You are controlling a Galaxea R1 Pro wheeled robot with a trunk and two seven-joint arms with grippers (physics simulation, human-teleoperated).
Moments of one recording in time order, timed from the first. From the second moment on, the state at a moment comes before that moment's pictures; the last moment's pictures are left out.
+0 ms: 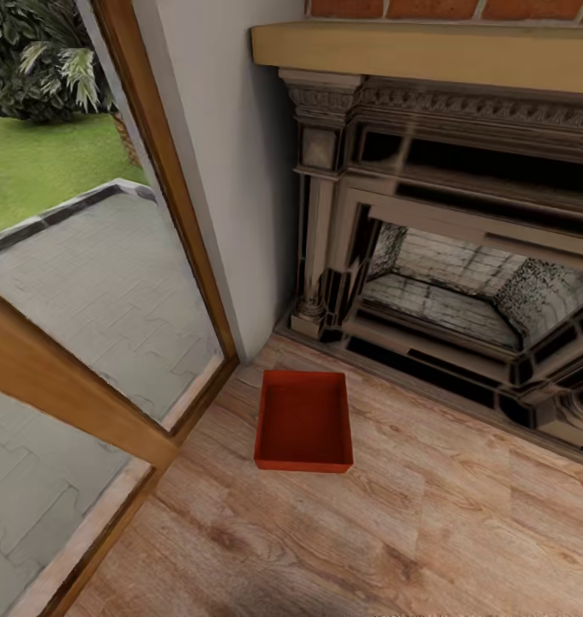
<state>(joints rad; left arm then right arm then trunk) -0.21 0.00 0.05 0.00 0.34 -0.11 0.06 -0.11 0.02 0.54 0.03 -0.40 -0.17 -0.09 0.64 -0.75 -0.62</state>
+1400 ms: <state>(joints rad) -0.21 0.02 0.05 0.00 0.34 -0.11 0.06 -0.11 0.01 0.54 0.03 -0.40 -0.17 -0.09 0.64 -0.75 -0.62</state>
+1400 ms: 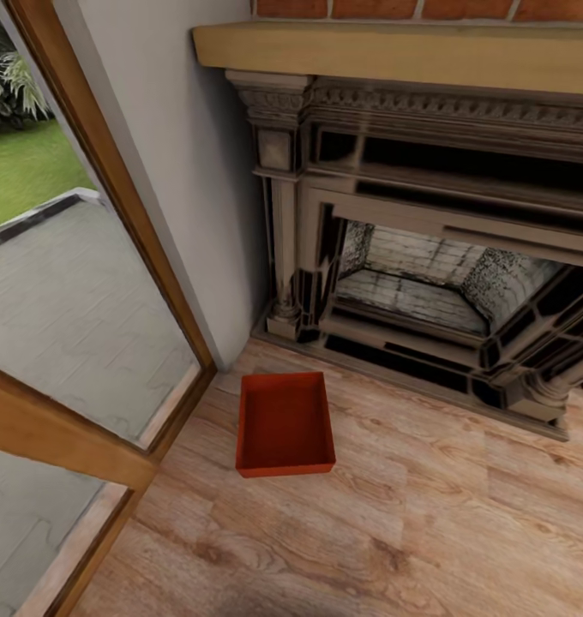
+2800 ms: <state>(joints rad) -0.21 0.02 0.05 0.00 0.34 -0.11 0.06 -0.11 0.00 0.54 0.03 -0.40 -0.17 -0.09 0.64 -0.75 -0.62</state>
